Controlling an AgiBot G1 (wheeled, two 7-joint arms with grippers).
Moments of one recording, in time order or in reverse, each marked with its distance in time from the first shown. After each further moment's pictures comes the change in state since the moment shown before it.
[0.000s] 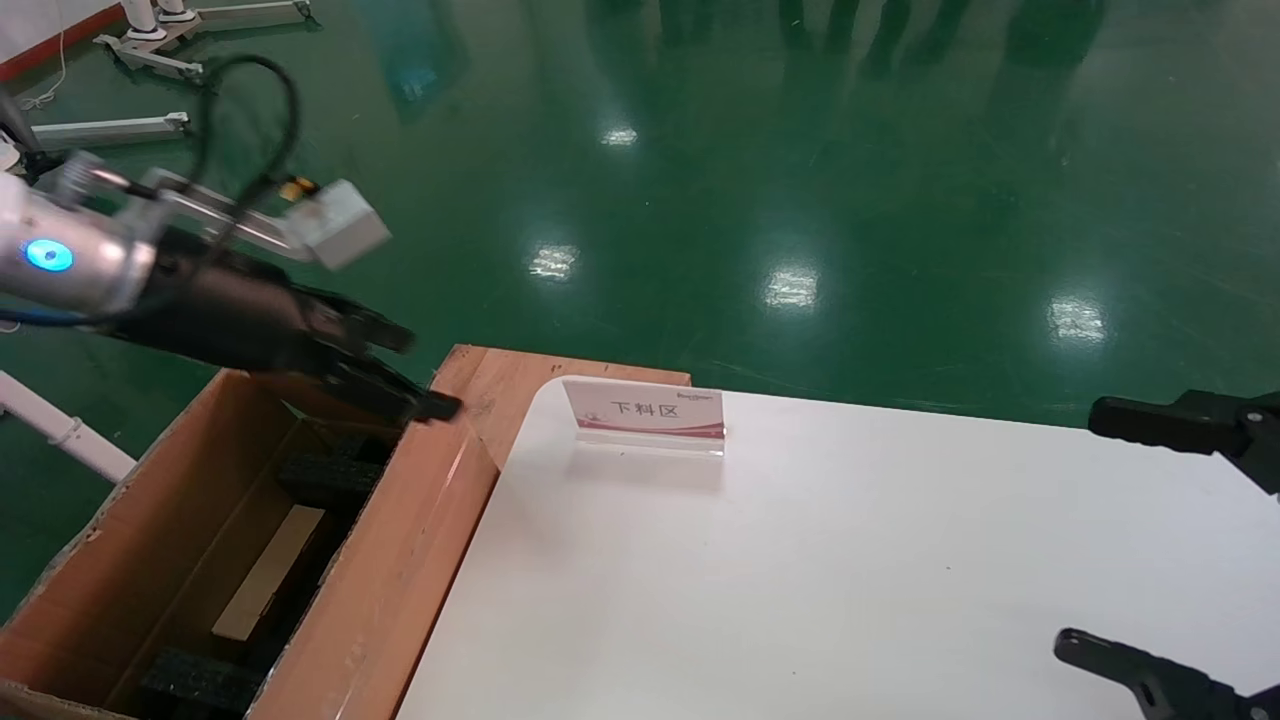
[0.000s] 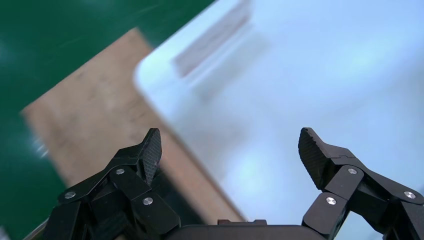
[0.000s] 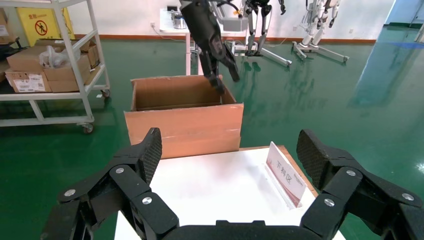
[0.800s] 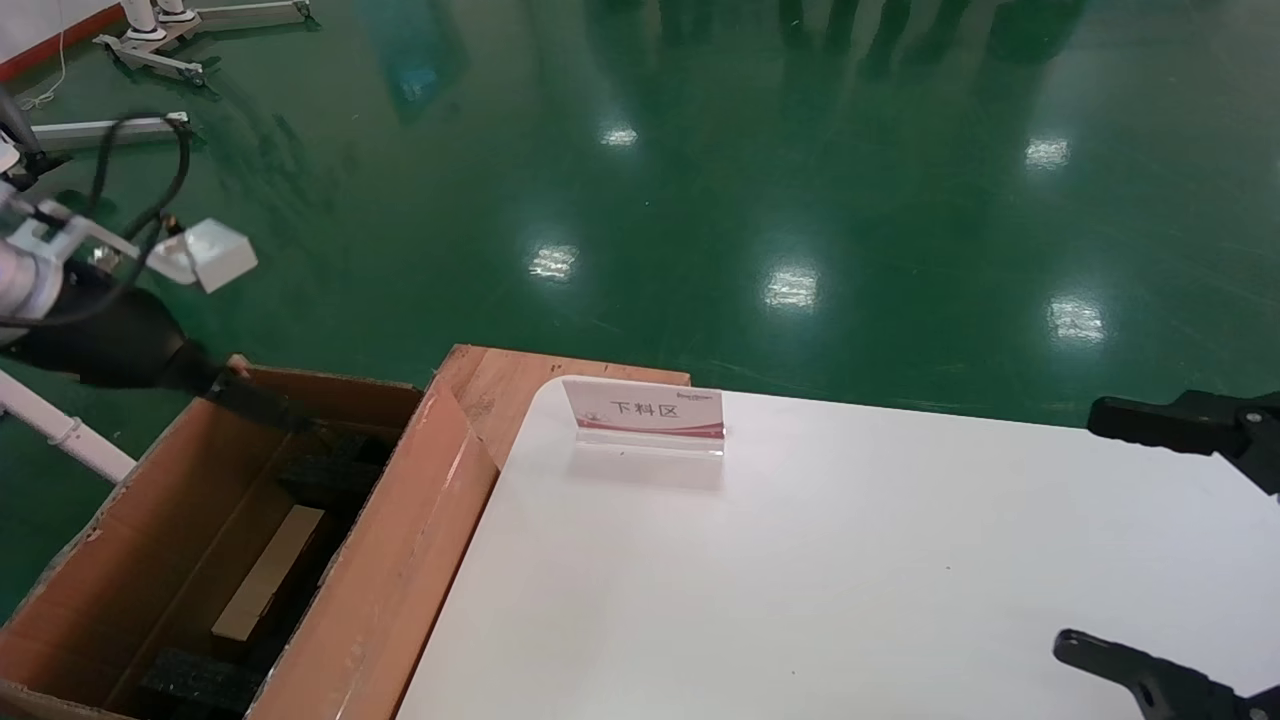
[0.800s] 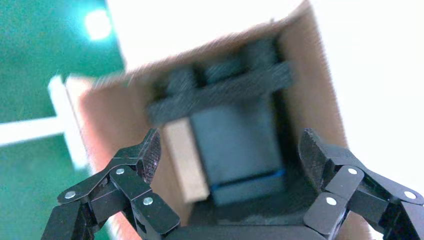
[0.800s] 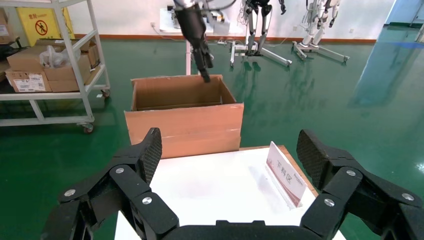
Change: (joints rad) left arm -0.186 0.055 0.439 0.162 0.110 -0.076 -0.242; right arm 0.000 0.000 0.001 0.001 0.000 0.000 0.001
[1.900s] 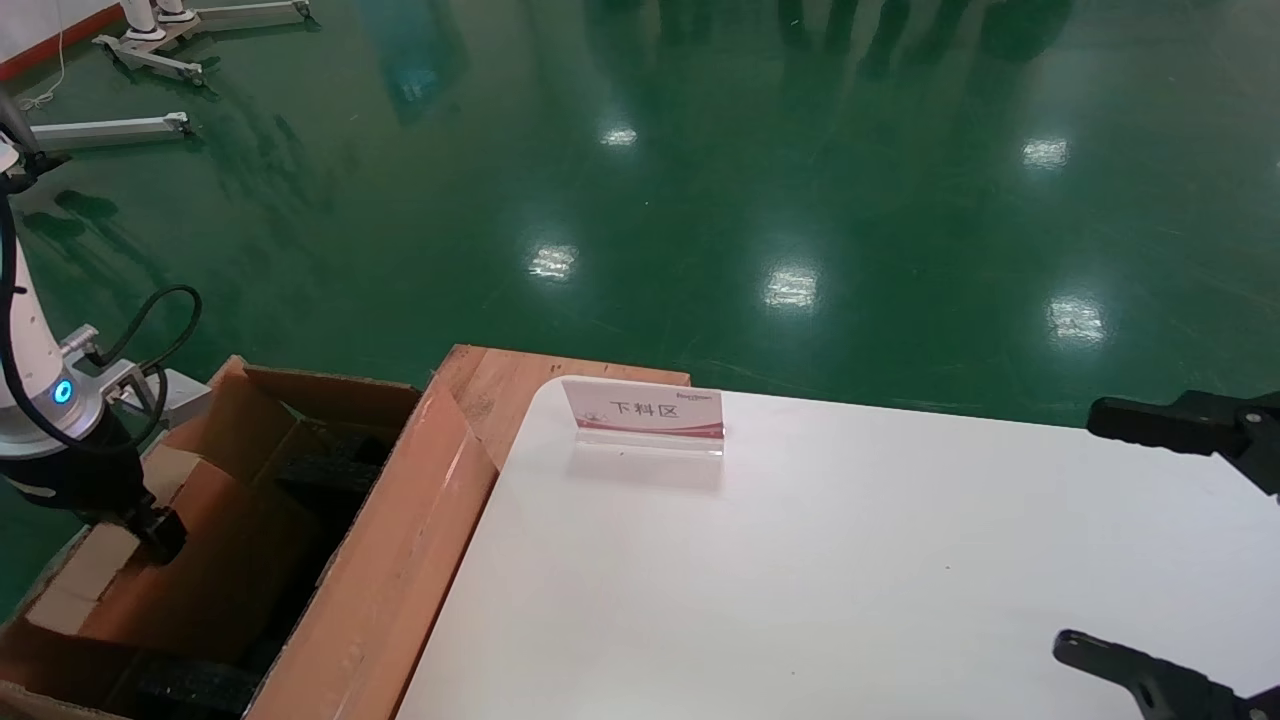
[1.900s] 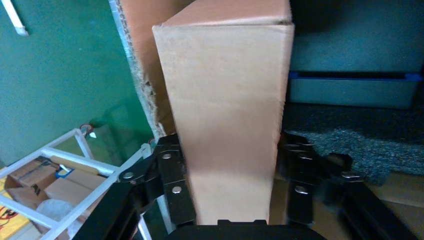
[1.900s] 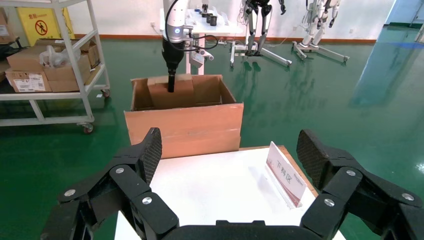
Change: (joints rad) left arm 0.311 0.183 0.184 0.157 0.171 0.009 -0.344; right arm -0.001 0.000 0.001 0.001 -0.001 0.000 0.001
